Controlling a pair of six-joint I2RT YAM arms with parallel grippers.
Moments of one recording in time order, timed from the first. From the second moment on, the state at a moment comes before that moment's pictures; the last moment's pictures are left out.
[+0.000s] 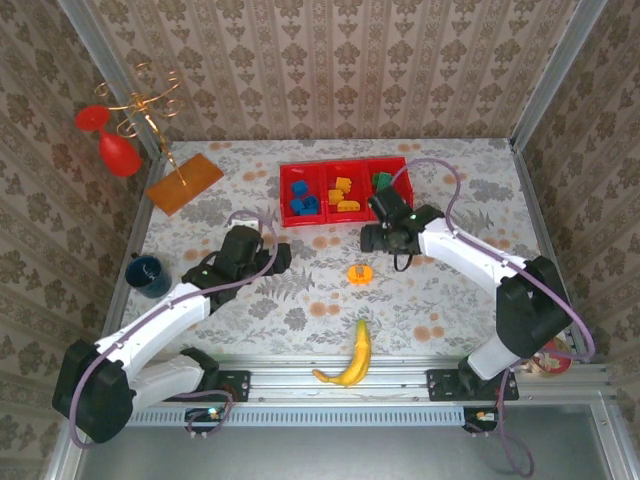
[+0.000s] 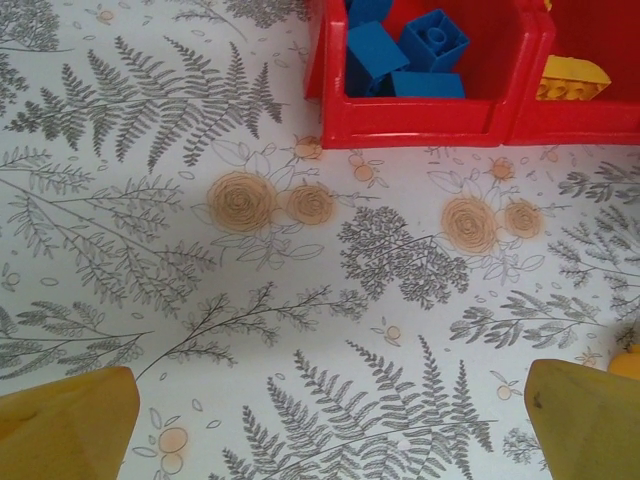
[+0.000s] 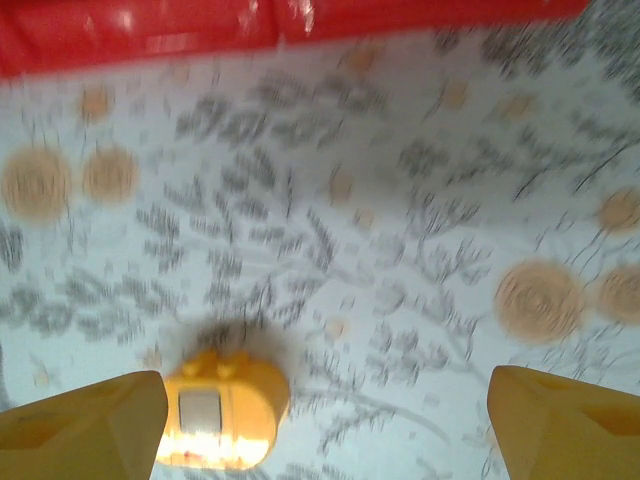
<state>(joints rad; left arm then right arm) -0.62 1.07 0.65 -0.31 -0.19 -0.48 0.55 1.56 1.14 -0.73 0.18 0.56</state>
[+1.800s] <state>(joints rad) -0.64 1.13 0.68 -0.27 -0.19 -0.49 0.62 1.87 1.20 -0.69 0.06 0.52</state>
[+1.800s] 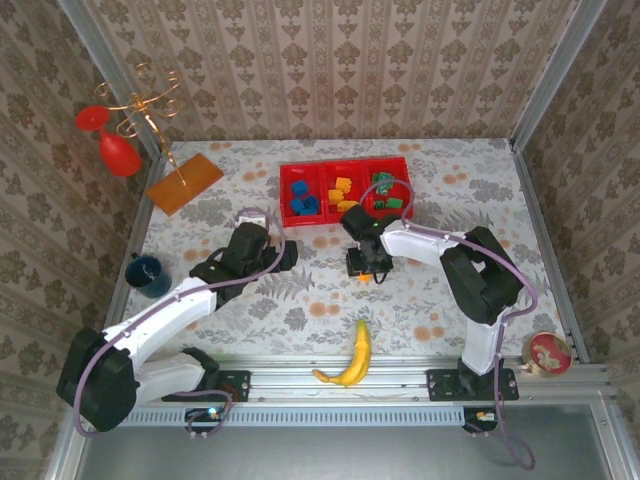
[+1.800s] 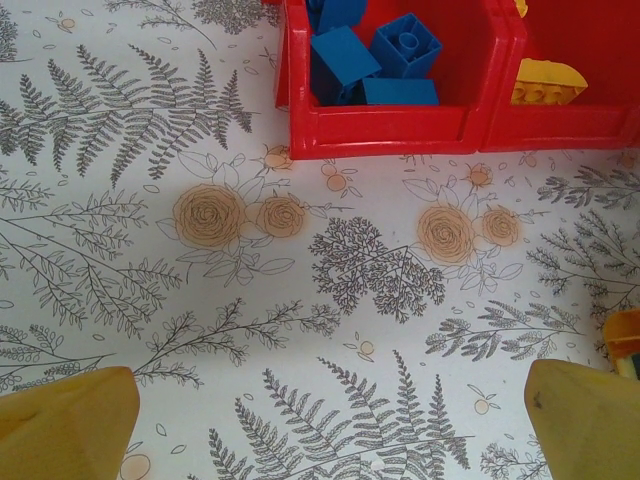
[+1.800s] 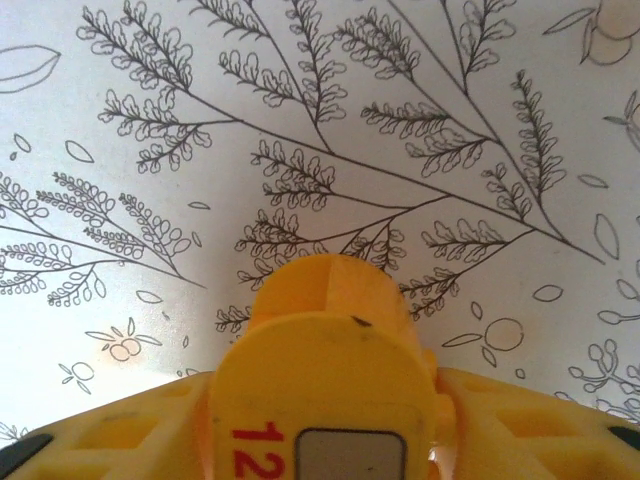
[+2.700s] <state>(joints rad) -0.64 1.13 0.68 -0.27 -0.20 -0.49 0.61 1.87 1.53 -0.78 0.20 0.49</state>
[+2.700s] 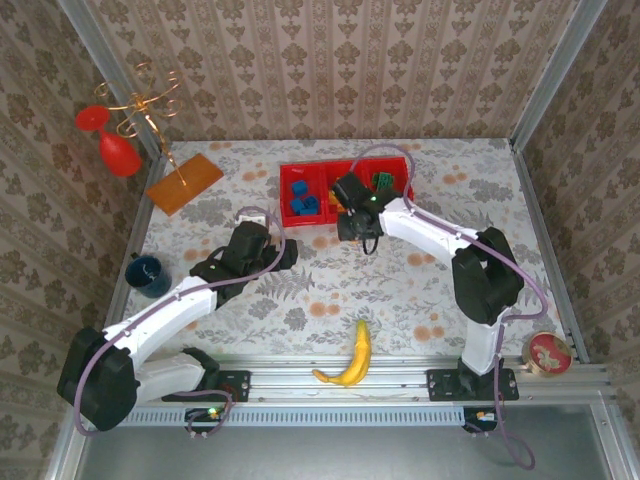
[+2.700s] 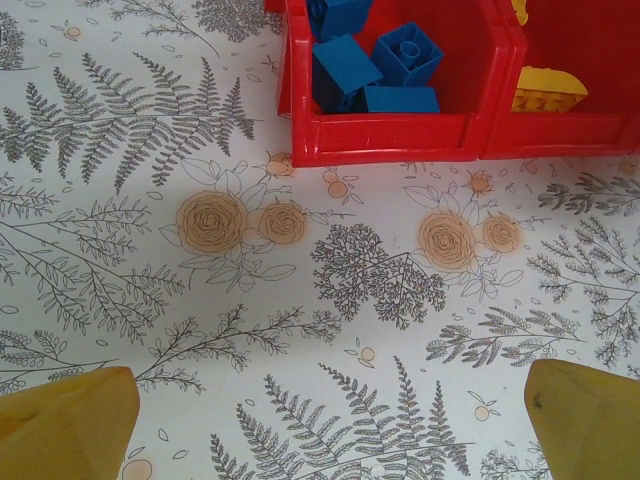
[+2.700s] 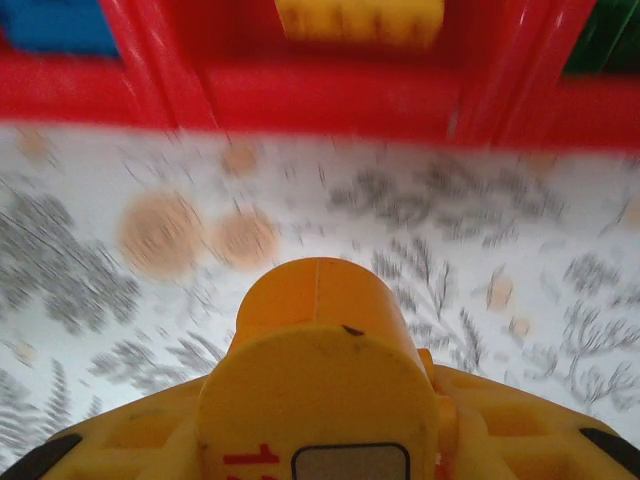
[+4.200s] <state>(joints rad) -0.64 1.13 0.70 -0.26 -0.20 -0.49 0.48 2.26 2.05 -0.77 0.31 0.34</state>
